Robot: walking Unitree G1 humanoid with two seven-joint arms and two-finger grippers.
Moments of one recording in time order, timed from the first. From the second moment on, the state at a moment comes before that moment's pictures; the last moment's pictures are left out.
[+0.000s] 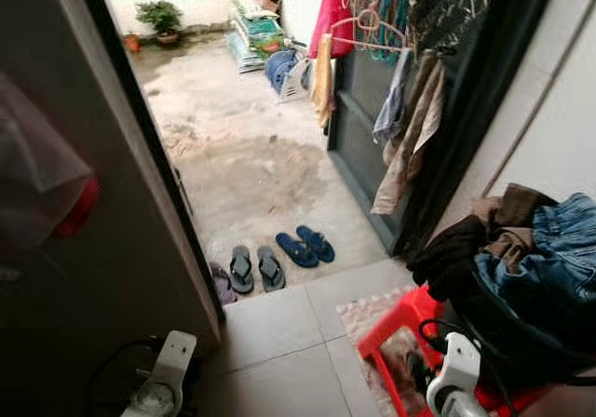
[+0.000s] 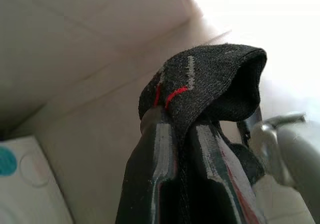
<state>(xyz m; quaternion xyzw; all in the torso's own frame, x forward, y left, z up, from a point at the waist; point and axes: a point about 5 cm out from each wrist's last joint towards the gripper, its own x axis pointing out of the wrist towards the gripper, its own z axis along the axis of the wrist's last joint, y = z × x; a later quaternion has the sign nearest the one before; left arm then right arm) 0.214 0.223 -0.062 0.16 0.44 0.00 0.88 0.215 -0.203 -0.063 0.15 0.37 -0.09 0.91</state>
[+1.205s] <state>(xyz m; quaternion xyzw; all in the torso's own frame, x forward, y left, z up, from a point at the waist) 0.184 0.236 -0.075 0.15 0.47 0.02 0.87 0.209 -0.211 -0.065 0.14 0.38 -0.10 0.91</state>
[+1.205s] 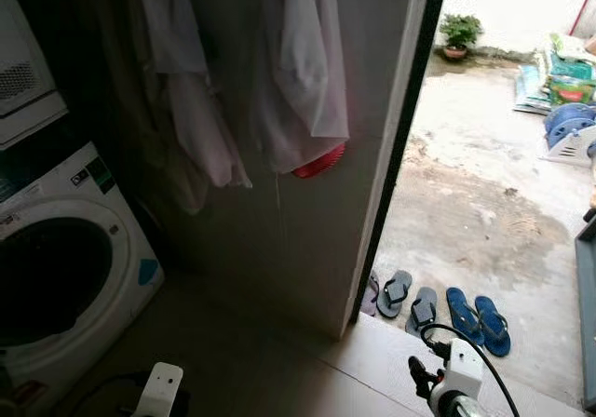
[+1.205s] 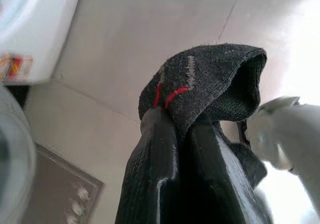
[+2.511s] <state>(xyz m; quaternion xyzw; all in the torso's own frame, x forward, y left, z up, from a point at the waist) 0.174 0.250 -0.076 0.13 0.48 0.05 0.87 0.215 -0.205 -0.063 0.15 0.38 -0.09 0.91</state>
